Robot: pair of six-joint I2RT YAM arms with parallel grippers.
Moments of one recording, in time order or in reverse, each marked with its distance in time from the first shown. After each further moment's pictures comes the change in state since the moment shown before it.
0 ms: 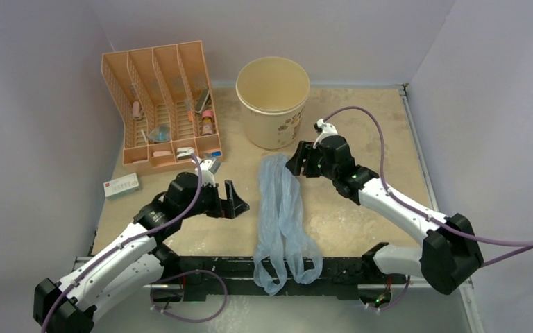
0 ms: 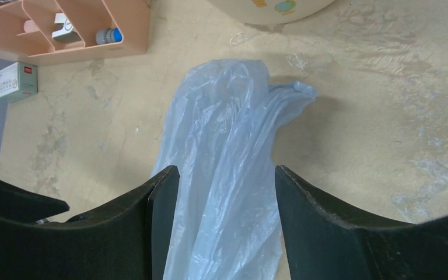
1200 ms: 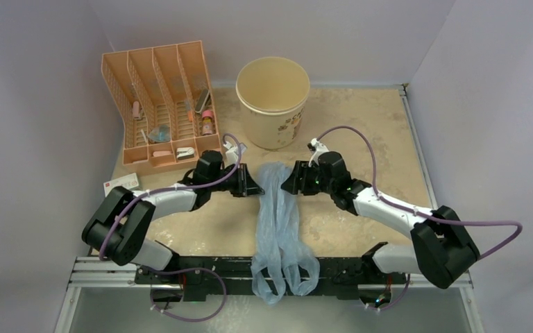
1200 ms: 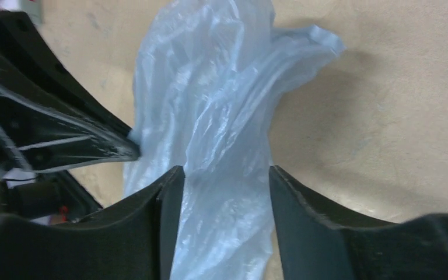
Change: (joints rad) left arm 0.127 0.743 0.030 0.749 0.412 -0.035; right arm 0.017 0.053 -0.193 0.167 -0.188 0.067
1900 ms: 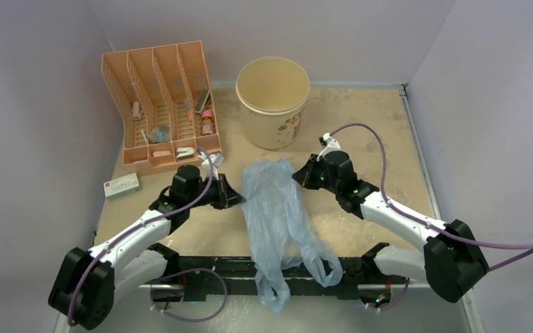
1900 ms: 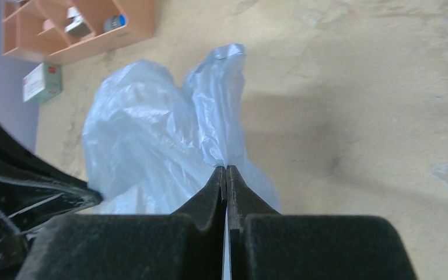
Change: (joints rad) left arm 0.047 -0.444 -0.167 -0.257 -0.075 0.060; right arm 0.000 -0.111 -0.004 0.010 0.132 0.078
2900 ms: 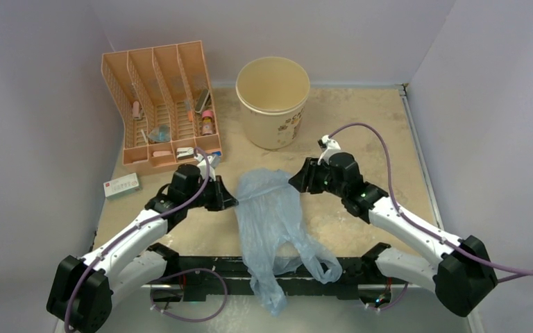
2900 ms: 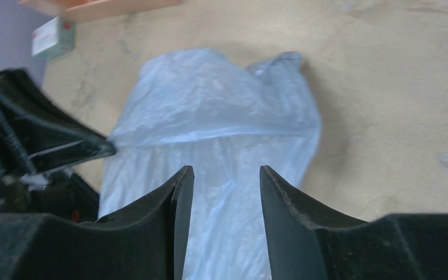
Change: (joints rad) left arm 0.012 -0.084 0.068 -0.303 -0.153 0.024; right arm 0.010 -0.104 0.023 -0.153 -0.031 -0.089
